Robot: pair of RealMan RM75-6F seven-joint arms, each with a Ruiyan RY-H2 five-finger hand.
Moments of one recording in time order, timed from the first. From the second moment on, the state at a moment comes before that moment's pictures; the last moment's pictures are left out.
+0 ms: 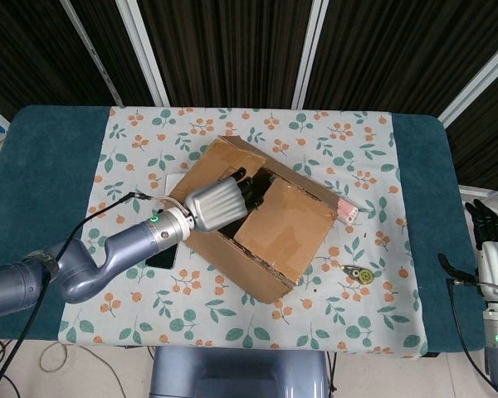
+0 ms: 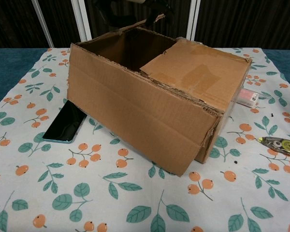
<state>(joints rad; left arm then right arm) -1.38 -1.08 -0.07 -1.69 1.17 0.59 0.69 0.16 -1.20 0.20 -1.46 -1.37 1.45 0.22</state>
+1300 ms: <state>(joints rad) -1.20 -0.80 -0.02 -1.71 1.26 0.62 0.63 0.15 -1.20 0.20 -1.46 -1.38 1.46 0.23</state>
